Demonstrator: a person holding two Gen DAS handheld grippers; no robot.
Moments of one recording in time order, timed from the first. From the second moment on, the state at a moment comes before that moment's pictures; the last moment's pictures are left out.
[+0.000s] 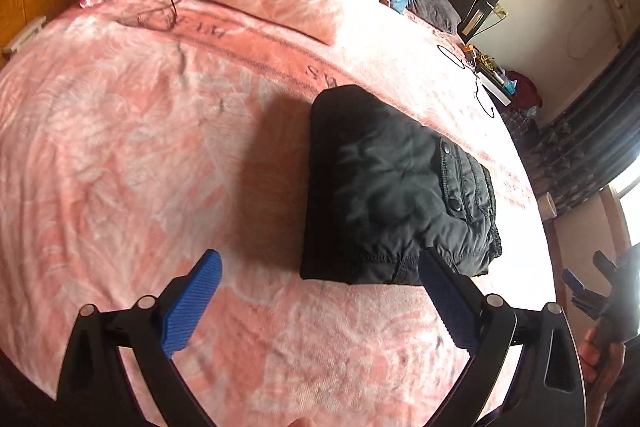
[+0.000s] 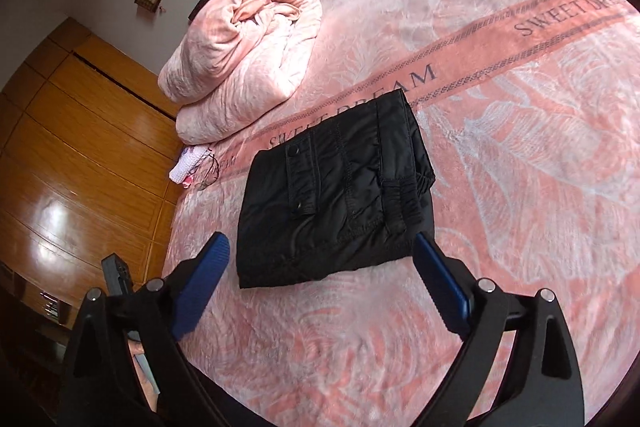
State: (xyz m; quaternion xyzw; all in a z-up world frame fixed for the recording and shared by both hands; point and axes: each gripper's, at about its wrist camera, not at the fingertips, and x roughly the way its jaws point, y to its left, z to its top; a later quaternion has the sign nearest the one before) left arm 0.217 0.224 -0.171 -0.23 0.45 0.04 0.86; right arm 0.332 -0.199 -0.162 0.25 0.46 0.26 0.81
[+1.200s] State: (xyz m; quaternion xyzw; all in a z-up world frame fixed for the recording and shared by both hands) left arm -0.079 0.068 0.005 -0.06 0.35 0.06 0.93; right arm -0.021 -0.156 0.003 -0.01 0.32 0.18 0.93
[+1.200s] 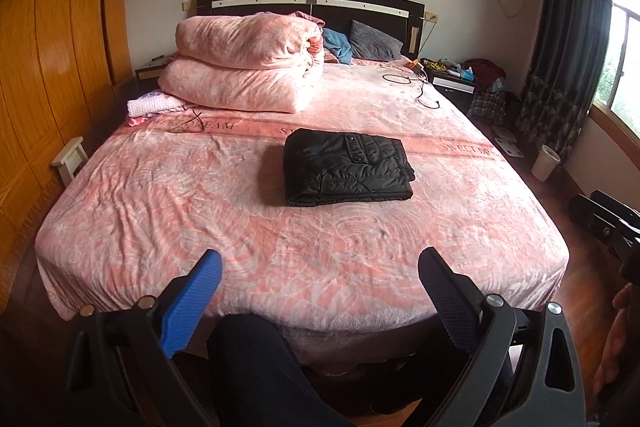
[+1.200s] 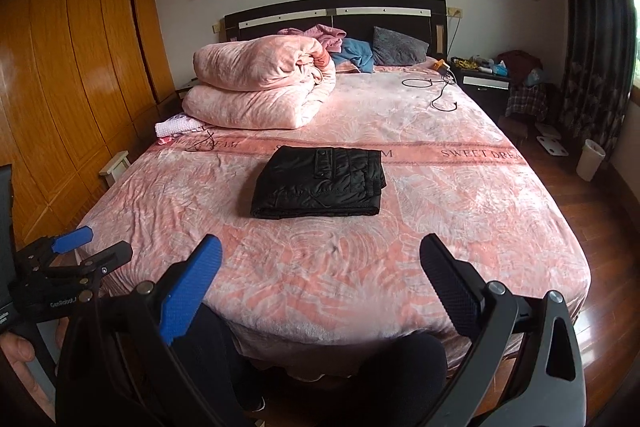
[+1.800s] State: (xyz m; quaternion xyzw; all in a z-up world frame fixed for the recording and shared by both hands) left arm -0.097 0.064 0.000 -0.08 0.35 0.04 0.93; right arm -0.041 -0.148 -0.008 -0.01 0.33 0.18 0.93
